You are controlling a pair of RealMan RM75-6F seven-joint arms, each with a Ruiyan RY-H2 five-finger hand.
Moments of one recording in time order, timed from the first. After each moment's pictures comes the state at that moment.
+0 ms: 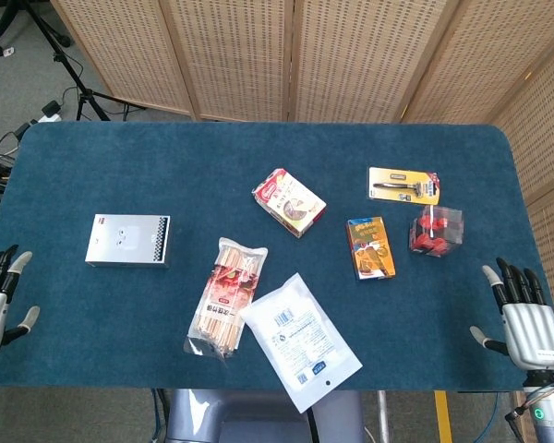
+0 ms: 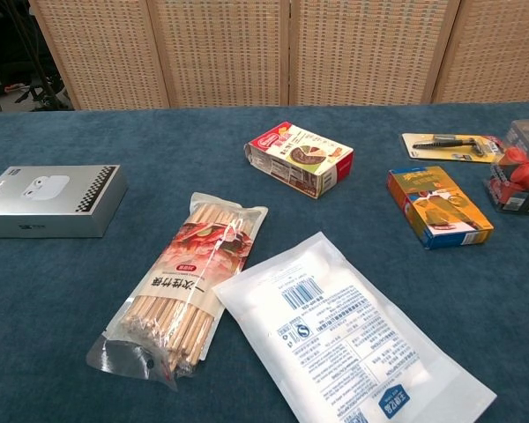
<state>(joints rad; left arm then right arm) -0.09 -1.11 -0.04 -1.63 1.49 1.49 0.10 0.09 -1.14 0.06 -1.61 -1.48 1.45 -0.16</state>
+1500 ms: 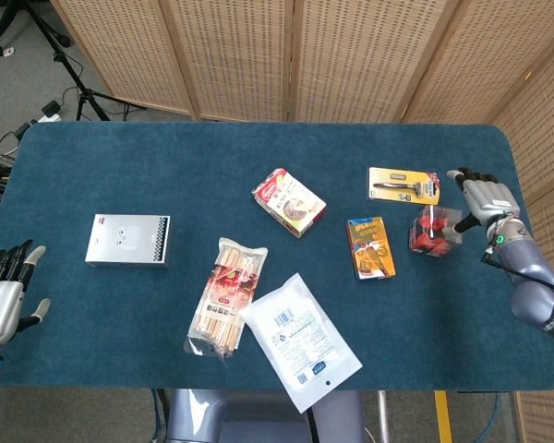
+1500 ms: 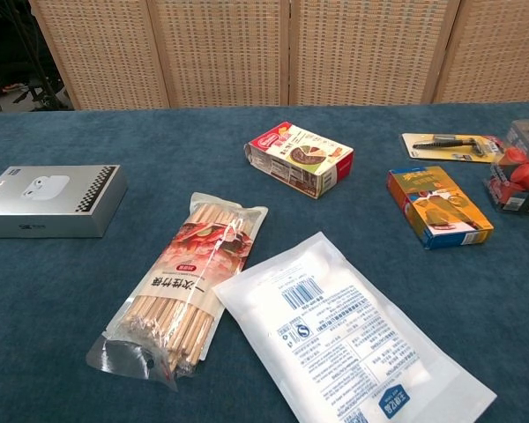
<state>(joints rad) -0.15 -1.19 -0.07 -1.52 1.41 1.37 0.09 0.89 -1.04 0.16 -1.28 -0.48 0.42 -0.34</state>
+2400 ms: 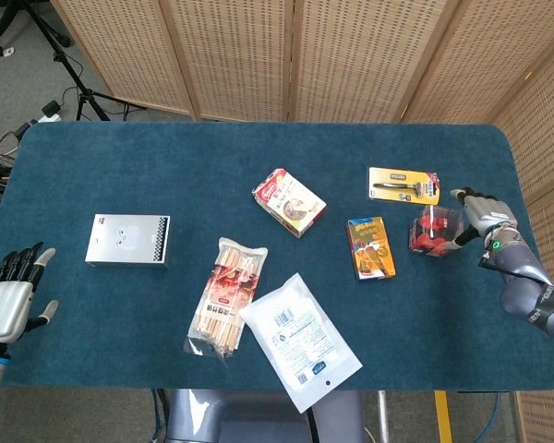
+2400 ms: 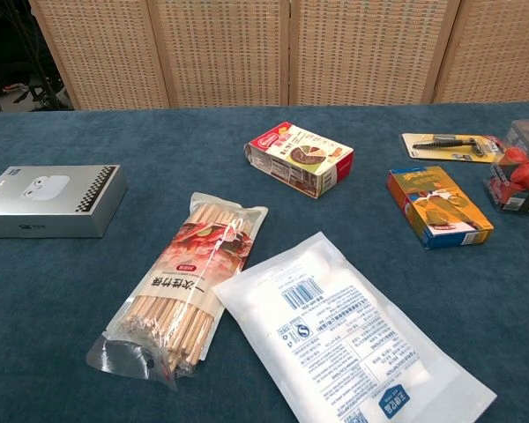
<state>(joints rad) -0.17 -1.19 -0.05 -1.52 1.41 1.34 0.08 0.99 -1.10 -0.05 -1.22 -0.37 0.38 -0.23</state>
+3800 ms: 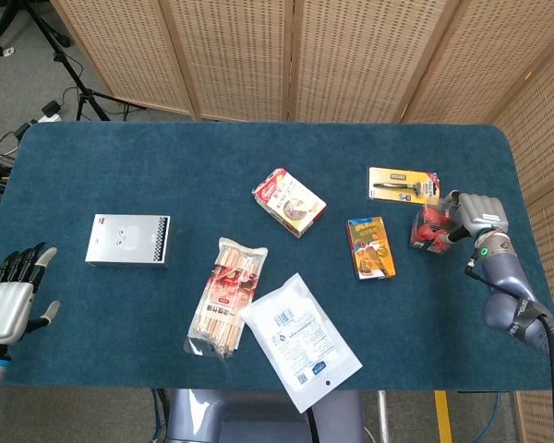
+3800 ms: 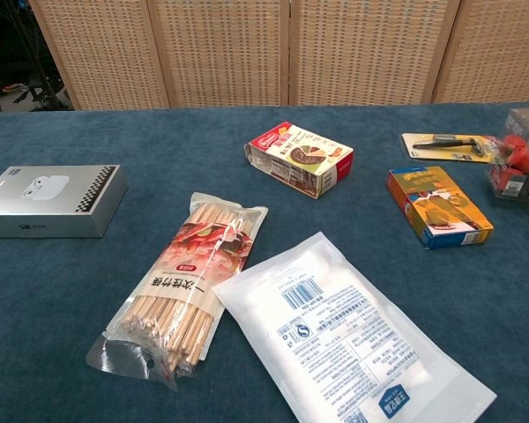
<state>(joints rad) -0.17 -1.19 -0.04 -1.53 1.43 1.36 0.06 0.91 -1.20 0.01 -1.20 -0.50 0.62 -0.25</state>
